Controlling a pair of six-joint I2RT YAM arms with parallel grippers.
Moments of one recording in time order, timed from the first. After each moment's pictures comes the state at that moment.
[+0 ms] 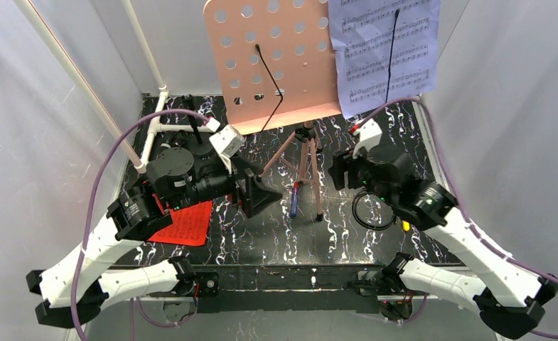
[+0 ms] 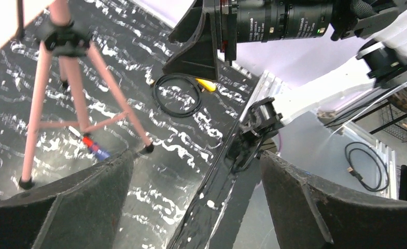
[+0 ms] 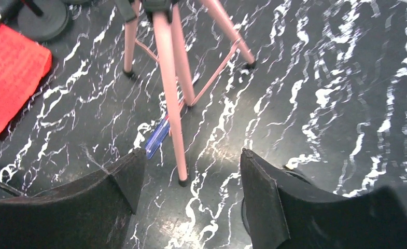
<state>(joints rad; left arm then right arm) -0.93 0.86 1.26 -0.58 0.19 -0.29 0.82 0.91 1.07 -0.63 0.27 0.20</state>
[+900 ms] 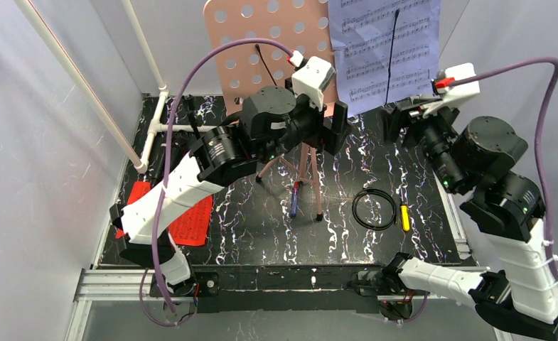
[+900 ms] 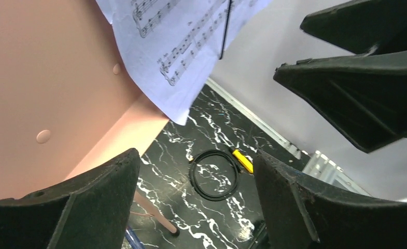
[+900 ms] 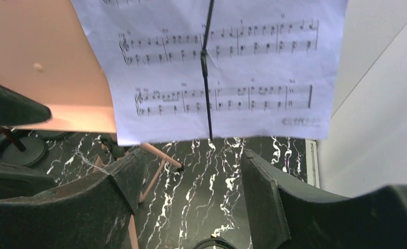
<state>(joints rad) -1.14 1.61 2.18 -0.71 -0.27 -0.22 0.82 0.96 1.74 -0.79 0.53 -0.06</state>
